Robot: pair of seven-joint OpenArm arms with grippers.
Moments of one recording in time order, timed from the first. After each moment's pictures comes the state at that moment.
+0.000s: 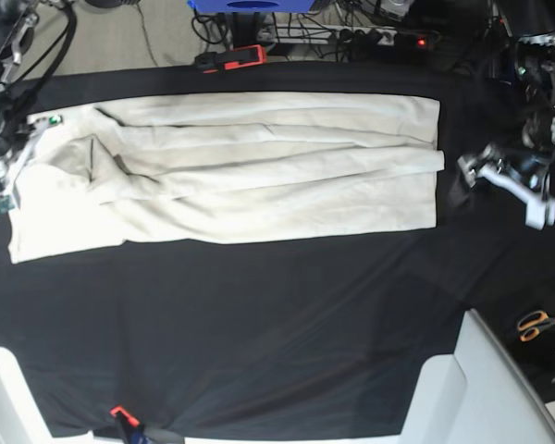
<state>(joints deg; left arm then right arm) 12.1 -23.9 -26.5 76.8 -41.3 -24.3 43.7 -13.8 0.6 32.7 112.7 -8.7 40.4 -64.0</state>
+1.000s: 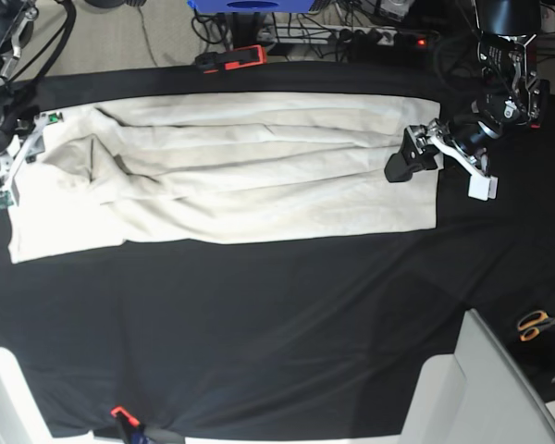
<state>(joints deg) 10.2 -20.4 -14.5 60.4 -46.0 -38.8 32.2 -15.1 0.7 32.8 112.6 -8.8 40.3 -60.9</state>
